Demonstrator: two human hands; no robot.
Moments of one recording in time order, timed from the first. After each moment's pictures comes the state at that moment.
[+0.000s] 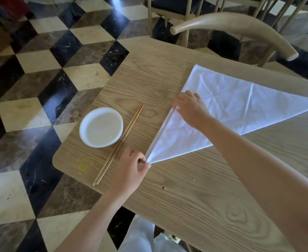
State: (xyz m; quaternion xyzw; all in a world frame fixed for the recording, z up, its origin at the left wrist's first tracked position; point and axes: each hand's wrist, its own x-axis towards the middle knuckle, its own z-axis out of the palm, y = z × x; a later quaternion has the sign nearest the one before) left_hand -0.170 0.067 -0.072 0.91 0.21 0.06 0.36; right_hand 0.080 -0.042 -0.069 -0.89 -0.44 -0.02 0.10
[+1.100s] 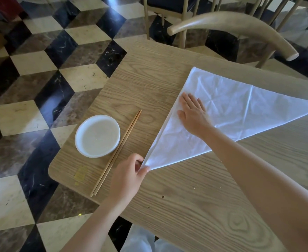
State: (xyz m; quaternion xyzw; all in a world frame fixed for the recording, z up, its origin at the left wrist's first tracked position) left_hand -0.156 0.067 -0.059 0.89 0.28 0.00 0.34; right_hand 0.084 -0.054 -0.089 -0.93 -0.32 0.10 0.14
